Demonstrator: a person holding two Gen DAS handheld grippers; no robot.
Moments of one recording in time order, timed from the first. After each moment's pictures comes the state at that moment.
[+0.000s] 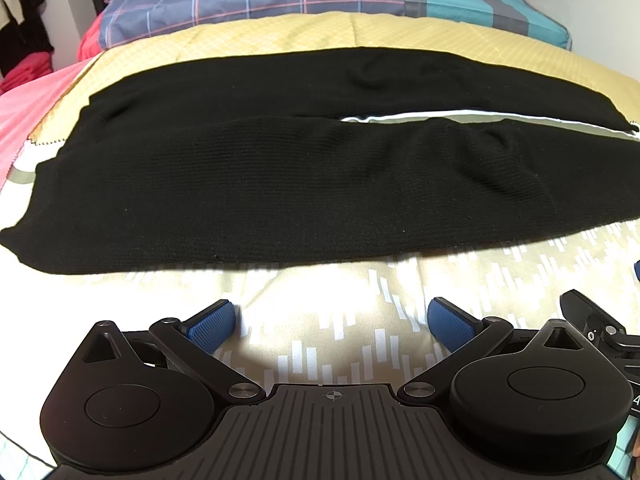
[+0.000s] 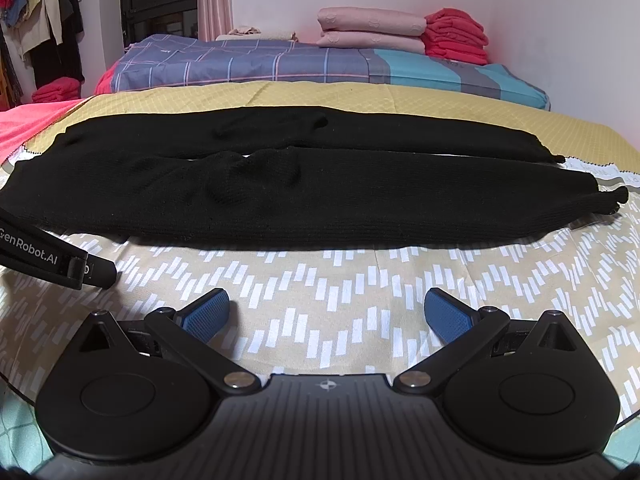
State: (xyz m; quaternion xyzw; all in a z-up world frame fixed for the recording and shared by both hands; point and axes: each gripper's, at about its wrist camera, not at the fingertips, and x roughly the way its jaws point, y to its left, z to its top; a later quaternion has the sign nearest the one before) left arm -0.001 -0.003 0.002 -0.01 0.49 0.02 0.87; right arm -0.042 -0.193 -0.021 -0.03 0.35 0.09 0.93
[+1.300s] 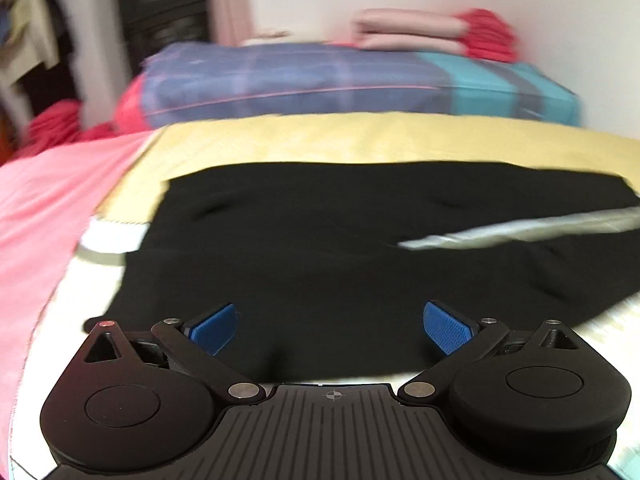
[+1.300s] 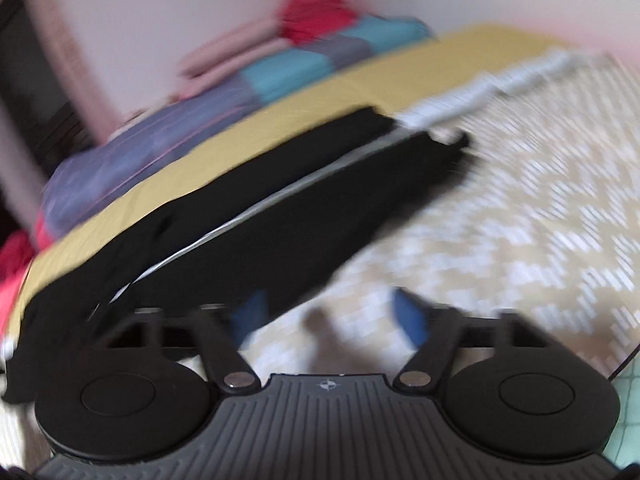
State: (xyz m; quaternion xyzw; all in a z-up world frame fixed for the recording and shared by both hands) left arm 0.010 0.104 0.060 -0.01 0.39 0.06 0.92; right arm 0.015 -0.382 0.010 0.22 0.37 -0.03 0.90
